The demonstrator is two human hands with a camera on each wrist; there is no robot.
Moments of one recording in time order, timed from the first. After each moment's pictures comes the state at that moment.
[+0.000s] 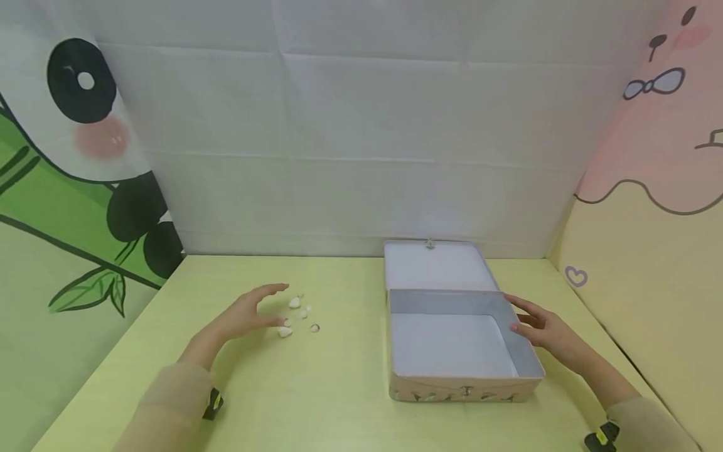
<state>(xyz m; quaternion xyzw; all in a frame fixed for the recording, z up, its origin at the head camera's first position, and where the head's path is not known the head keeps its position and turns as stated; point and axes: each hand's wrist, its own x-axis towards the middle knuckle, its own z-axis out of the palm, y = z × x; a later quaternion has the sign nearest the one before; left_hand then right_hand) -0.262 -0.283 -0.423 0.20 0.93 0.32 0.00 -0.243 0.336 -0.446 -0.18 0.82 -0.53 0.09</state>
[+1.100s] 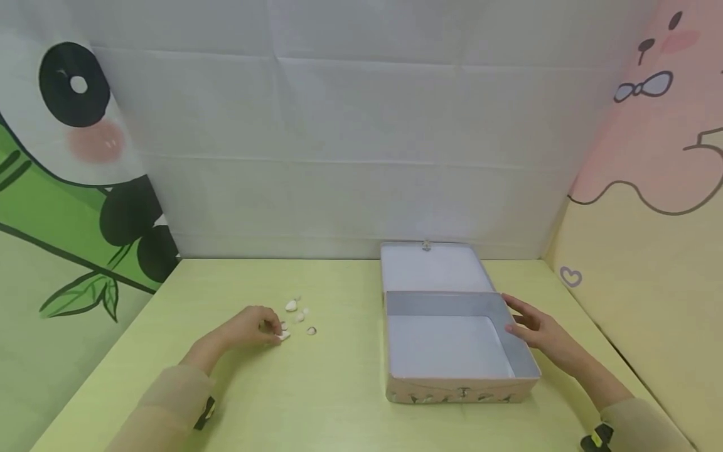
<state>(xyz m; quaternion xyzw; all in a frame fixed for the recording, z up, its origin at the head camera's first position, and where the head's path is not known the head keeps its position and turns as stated) -0.270 -0.283 -0.444 0.26 0.92 0.27 0.07 -0.240 0.330 -0.448 -0.19 0.81 -0.55 0.08</state>
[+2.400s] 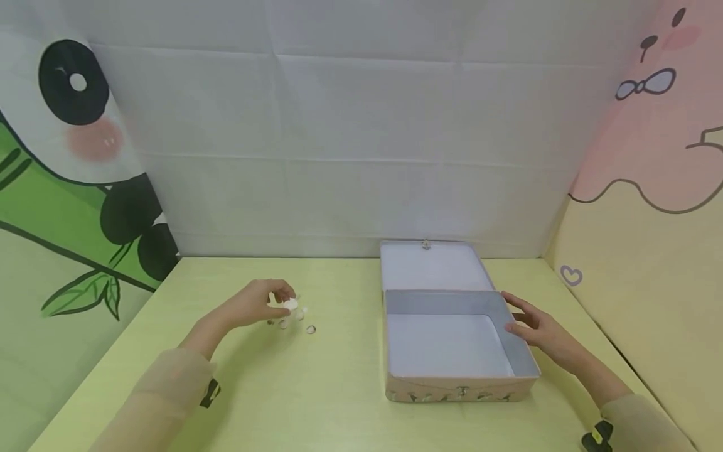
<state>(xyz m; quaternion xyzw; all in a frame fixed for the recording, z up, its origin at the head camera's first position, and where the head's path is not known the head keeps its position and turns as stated) -0.269 -0.252 -0.383 0.27 0.93 0.25 0.02 -0.240 0.331 -0.444 -0.18 0.83 -0.52 0.08</state>
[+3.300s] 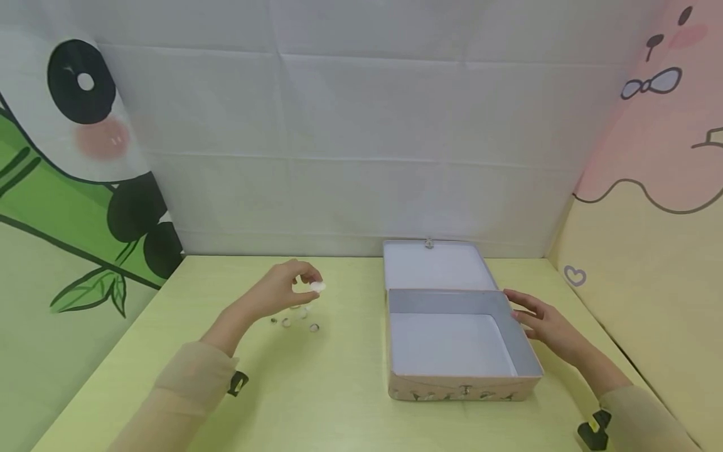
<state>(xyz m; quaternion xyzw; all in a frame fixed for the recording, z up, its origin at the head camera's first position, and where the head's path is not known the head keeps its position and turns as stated) -0.256 -0.201 -0.344 0.29 0.92 0.26 -0.05 -0.250 0.335 -0.441 -0.17 0.81 -0.55 0.09</state>
